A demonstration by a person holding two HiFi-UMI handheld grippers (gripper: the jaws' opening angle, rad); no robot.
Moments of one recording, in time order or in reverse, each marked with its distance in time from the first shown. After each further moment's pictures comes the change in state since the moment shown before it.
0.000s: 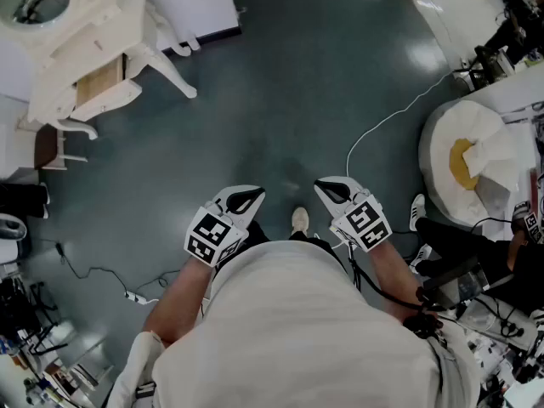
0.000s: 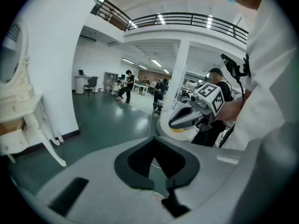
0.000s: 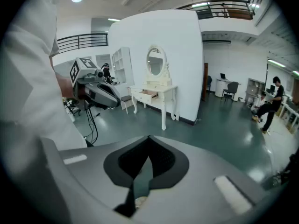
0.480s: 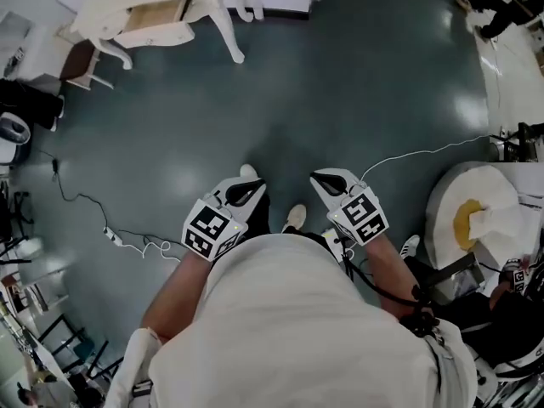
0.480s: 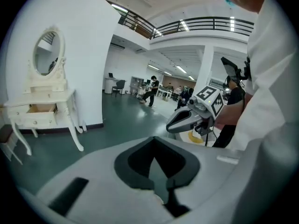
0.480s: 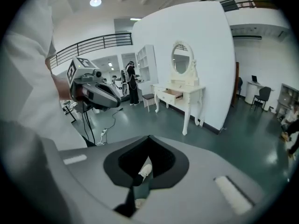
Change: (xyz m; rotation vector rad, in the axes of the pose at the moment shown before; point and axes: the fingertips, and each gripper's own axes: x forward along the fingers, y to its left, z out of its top) left arm -0.043 0.031 -0.022 -0.137 -0.079 0.209; right arm 0.068 0.028 0.032 -0.128 0.026 0.214
